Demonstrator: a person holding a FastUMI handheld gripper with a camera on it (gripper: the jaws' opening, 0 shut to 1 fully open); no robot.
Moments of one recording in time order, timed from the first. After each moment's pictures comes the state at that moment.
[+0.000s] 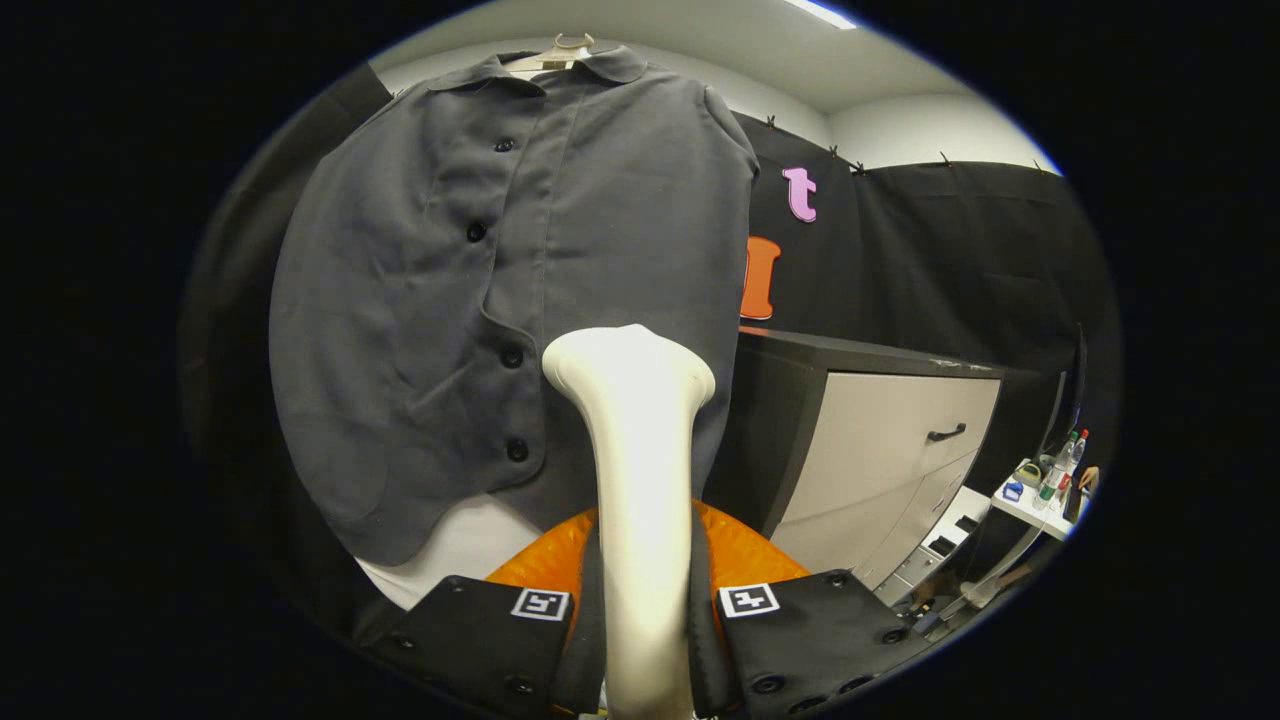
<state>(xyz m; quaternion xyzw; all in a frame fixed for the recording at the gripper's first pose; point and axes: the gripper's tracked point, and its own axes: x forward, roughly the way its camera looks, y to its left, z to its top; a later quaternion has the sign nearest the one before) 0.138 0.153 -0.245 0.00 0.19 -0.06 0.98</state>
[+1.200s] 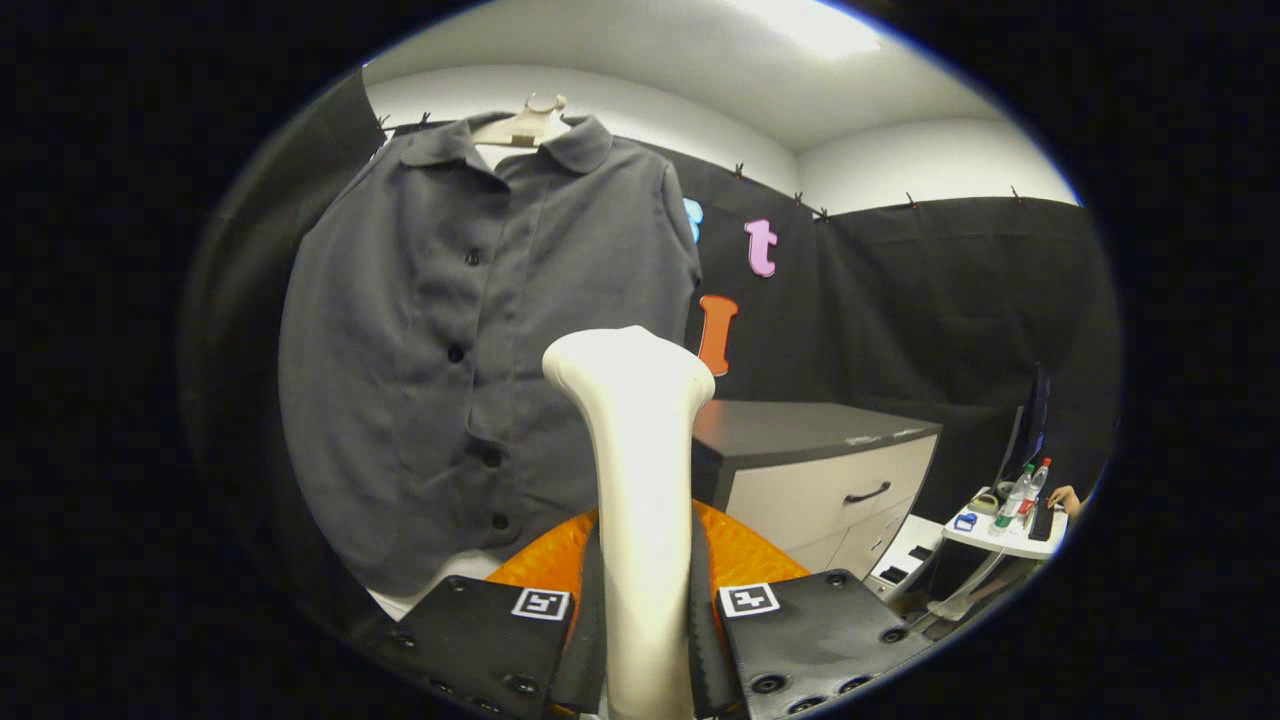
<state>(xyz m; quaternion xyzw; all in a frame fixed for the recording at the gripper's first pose) 0.114 0.123 -0.105 -0.02 0.10 -0.12 0.99</state>
